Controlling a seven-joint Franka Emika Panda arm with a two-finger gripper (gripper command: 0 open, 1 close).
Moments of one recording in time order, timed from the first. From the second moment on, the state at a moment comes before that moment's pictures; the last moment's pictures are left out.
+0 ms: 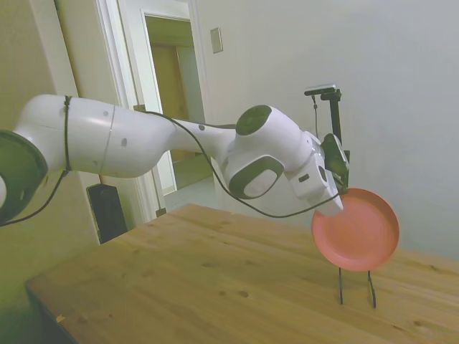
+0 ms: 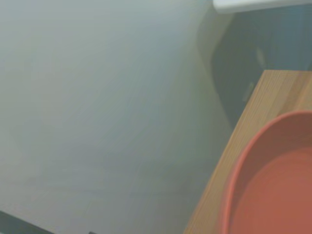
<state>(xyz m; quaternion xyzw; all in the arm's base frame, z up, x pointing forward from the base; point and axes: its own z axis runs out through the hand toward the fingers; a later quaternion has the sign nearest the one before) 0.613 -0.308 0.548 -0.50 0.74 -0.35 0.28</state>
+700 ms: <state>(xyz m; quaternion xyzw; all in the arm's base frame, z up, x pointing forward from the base) 0.599 -0.149 0.536 -0.61 0.75 -0.22 0.13</state>
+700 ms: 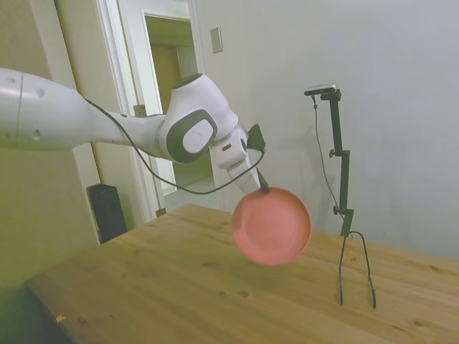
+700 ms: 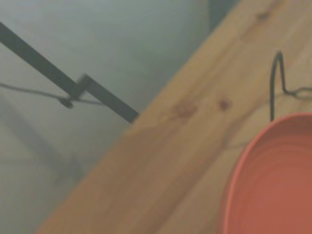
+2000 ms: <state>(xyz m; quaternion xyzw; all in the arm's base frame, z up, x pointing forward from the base) 0.631 -0.173 0.392 -0.62 0.76 -0.19 0.05</state>
